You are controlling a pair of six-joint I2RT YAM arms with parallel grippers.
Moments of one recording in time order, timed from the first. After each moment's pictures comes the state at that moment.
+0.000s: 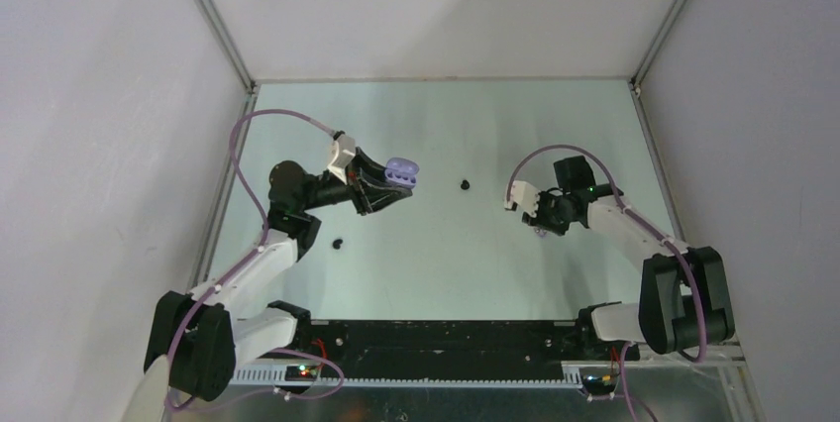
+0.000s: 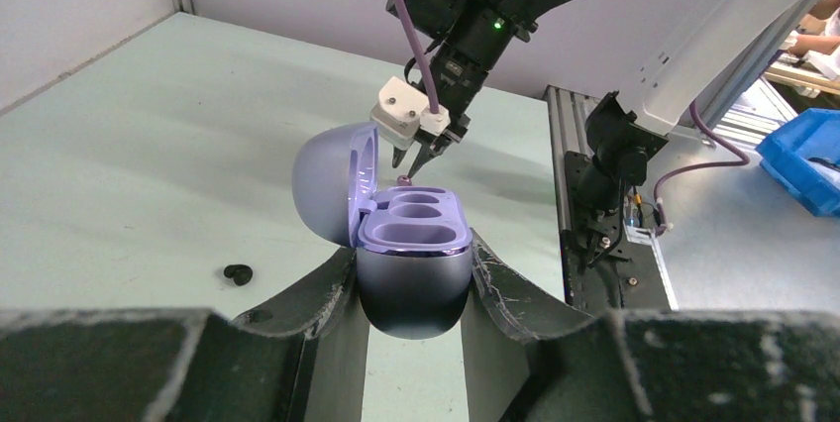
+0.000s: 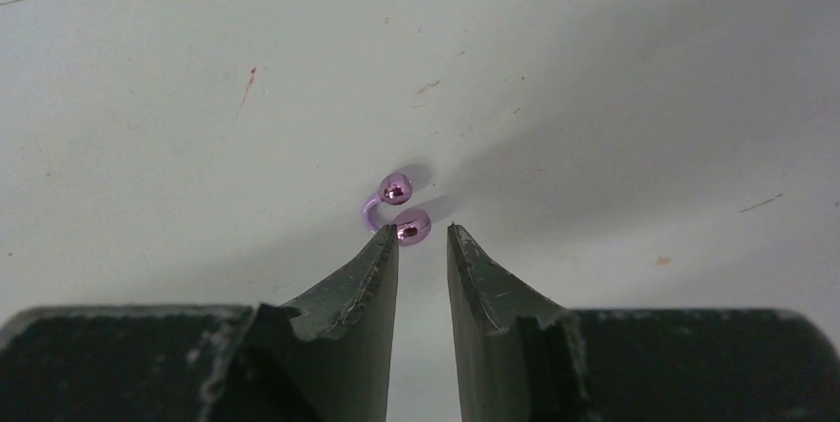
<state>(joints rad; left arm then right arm) -0.31 1.09 0.55 0.77 1.06 -0.38 0.20 1.31 0.74 -0.57 -0.30 -1.10</state>
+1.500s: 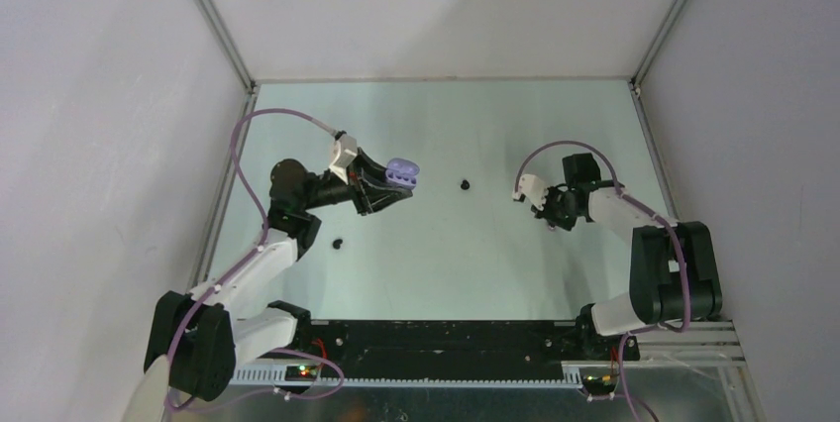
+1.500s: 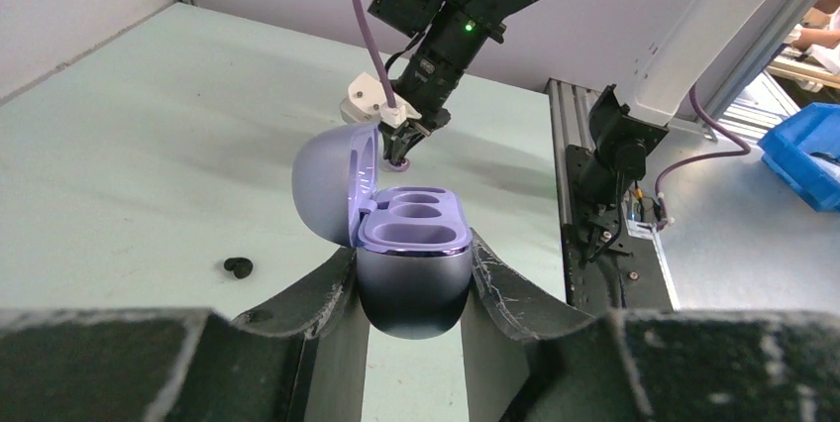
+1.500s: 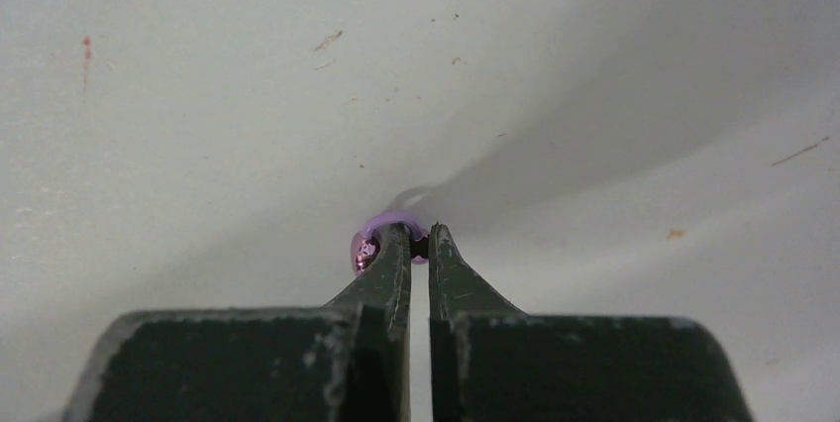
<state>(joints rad) -0.31 1.09 0.56 0.74 1.06 -0.36 0.10 1.46 0.74 -0.45 -0.26 -1.09</state>
